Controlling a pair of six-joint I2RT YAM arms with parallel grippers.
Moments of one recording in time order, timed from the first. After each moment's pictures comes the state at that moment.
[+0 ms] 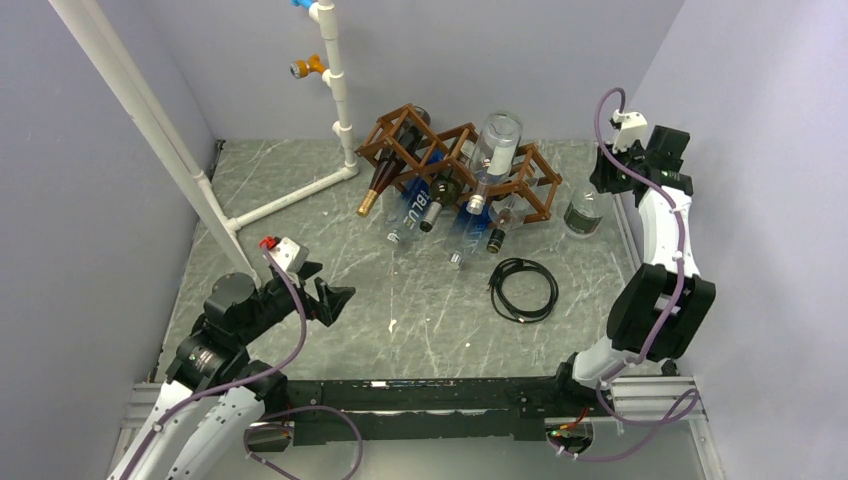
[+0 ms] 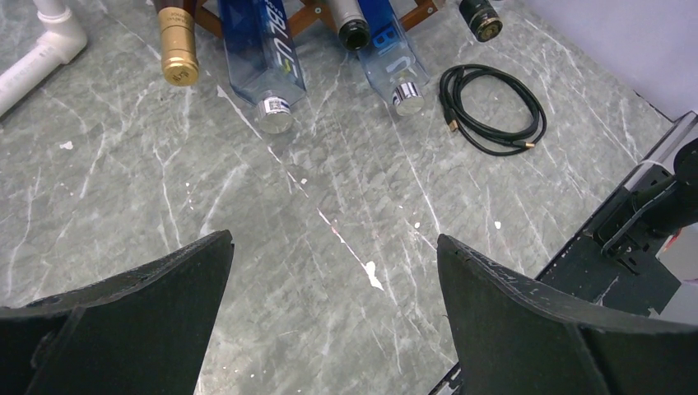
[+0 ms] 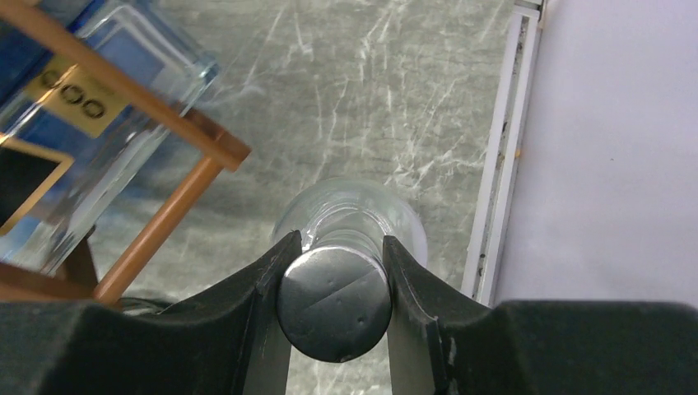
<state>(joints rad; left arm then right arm) -0.49 0.37 0.62 -0.45 0.22 -0.15 -0.35 1.55 1.42 -0.52 -0.44 -0.40</state>
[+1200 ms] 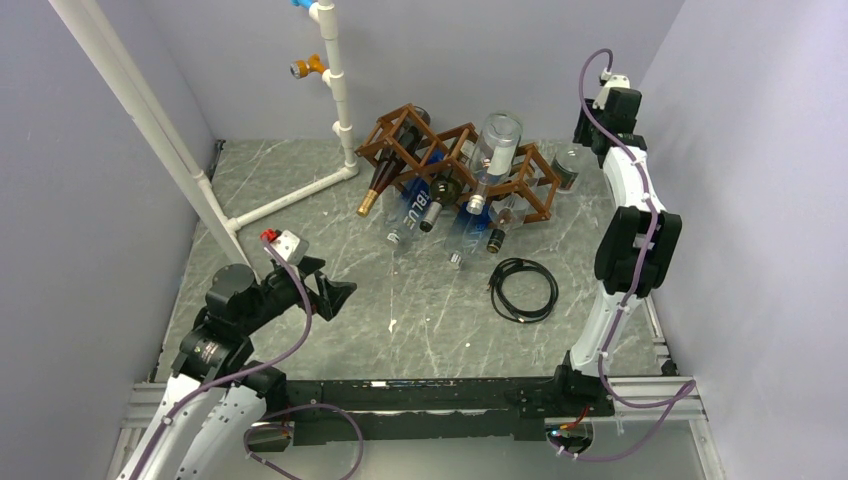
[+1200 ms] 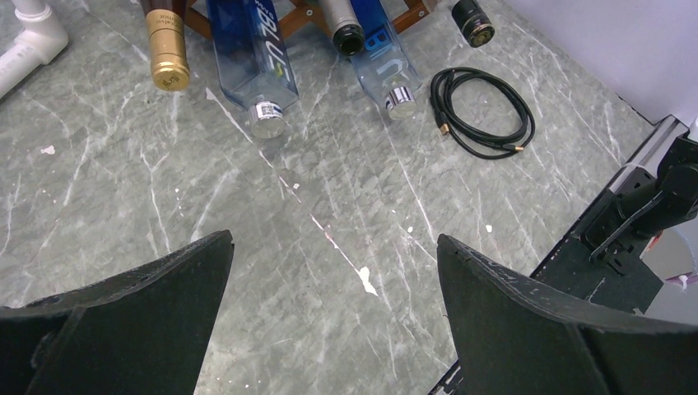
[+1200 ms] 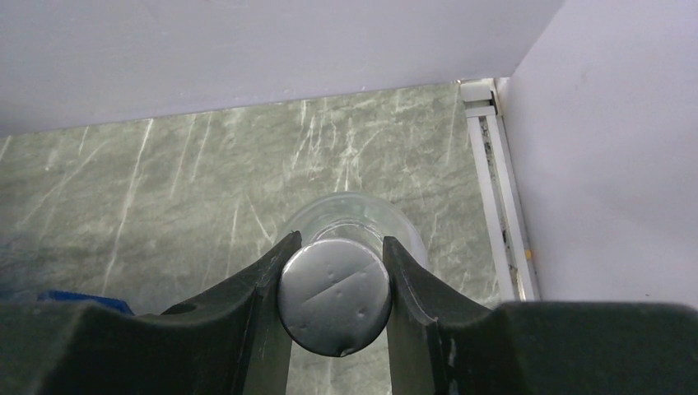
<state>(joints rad) -0.39 0.42 0.62 -0.41 0.35 -0.15 -0.18 2.02 1.82 -0.25 -0.07 0.00</state>
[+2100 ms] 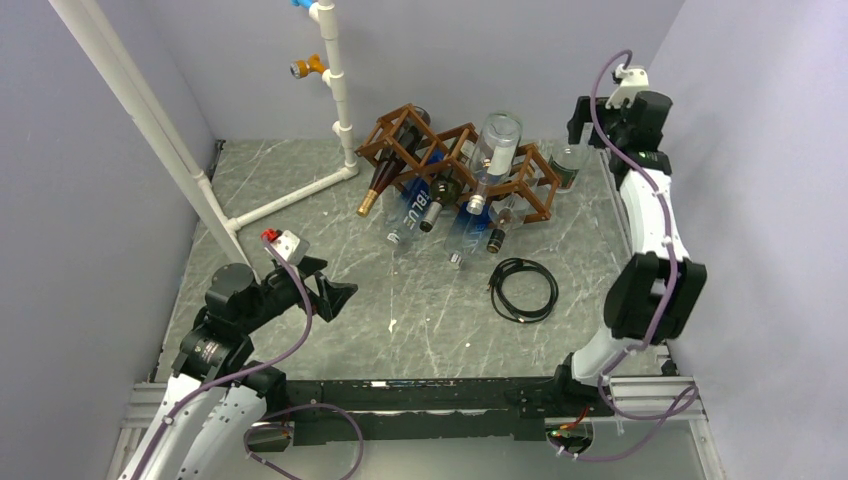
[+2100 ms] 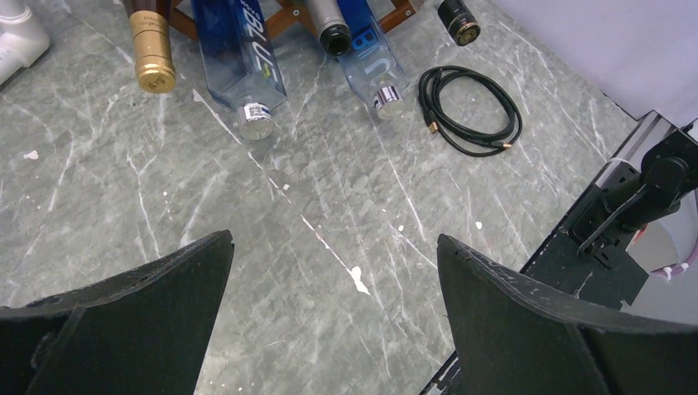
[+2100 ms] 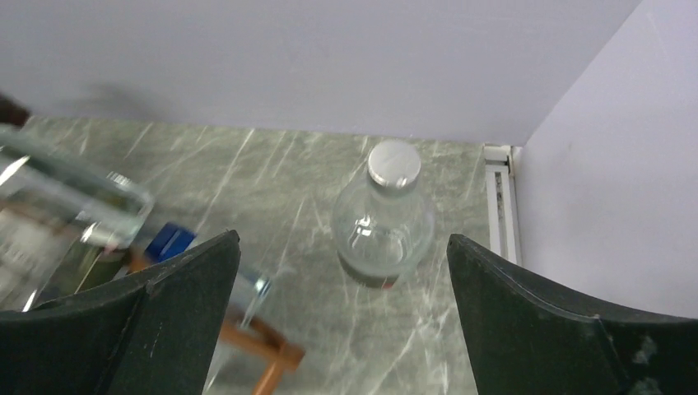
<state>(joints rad) -0.38 0.43 0.62 -0.41 0.39 -0.16 -0.20 1.72 1.60 -0.17 -0.25 -0.06</state>
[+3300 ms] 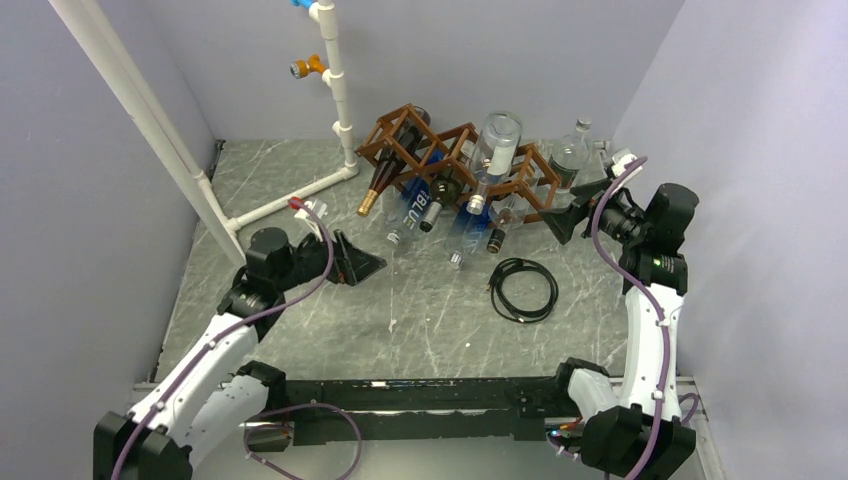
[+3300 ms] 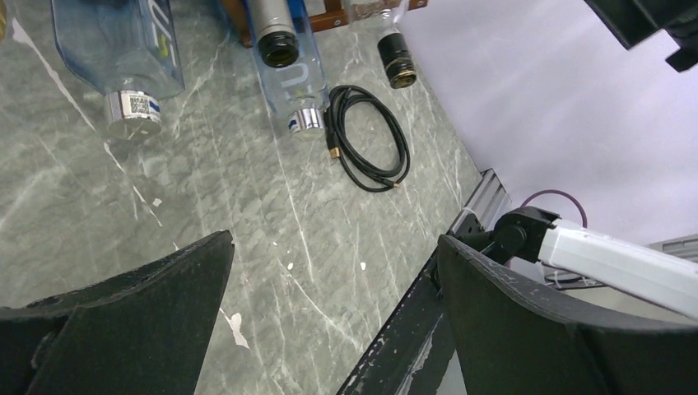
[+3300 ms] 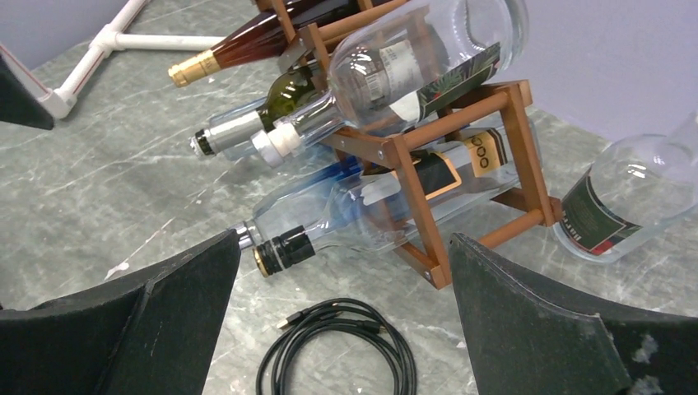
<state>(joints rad) -0.35 0.79 0.55 0.04 0.58 -0.60 -0.33 0.94 0.98 -0.31 -0.98 -0.18</state>
